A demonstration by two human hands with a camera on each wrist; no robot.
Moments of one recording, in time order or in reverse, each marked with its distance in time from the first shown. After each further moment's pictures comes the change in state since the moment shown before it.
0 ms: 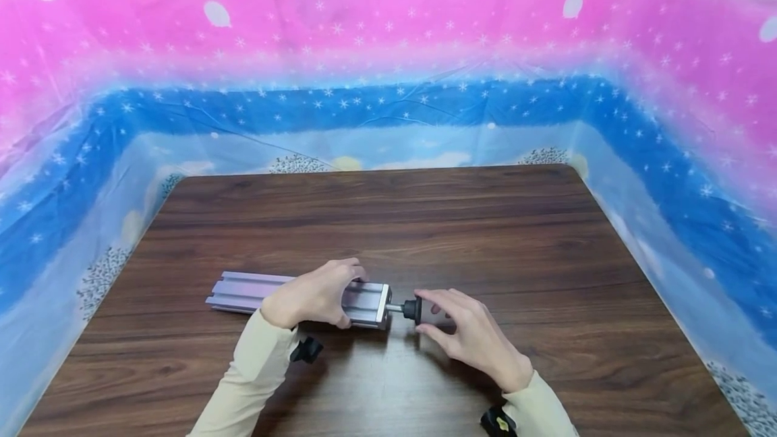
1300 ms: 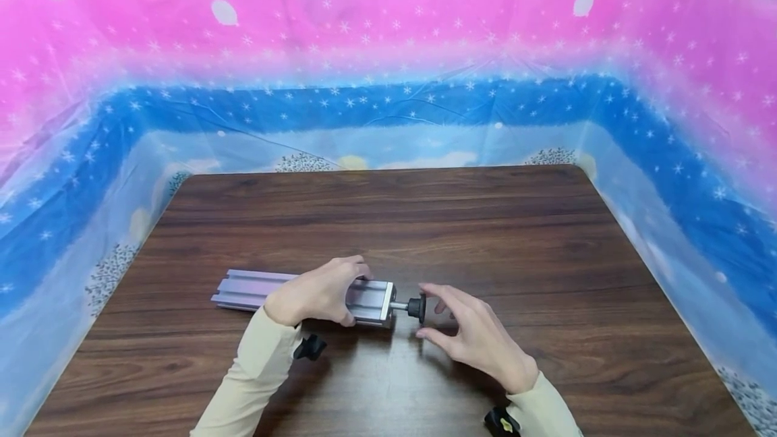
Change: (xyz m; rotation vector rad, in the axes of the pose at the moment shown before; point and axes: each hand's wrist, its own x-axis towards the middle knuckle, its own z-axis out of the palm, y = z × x) left_hand -0.002 0.000 -0.004 0.009 0.000 -0.006; right_hand 0.004 -0.005 -0.001 0.026 -0.059 0.070
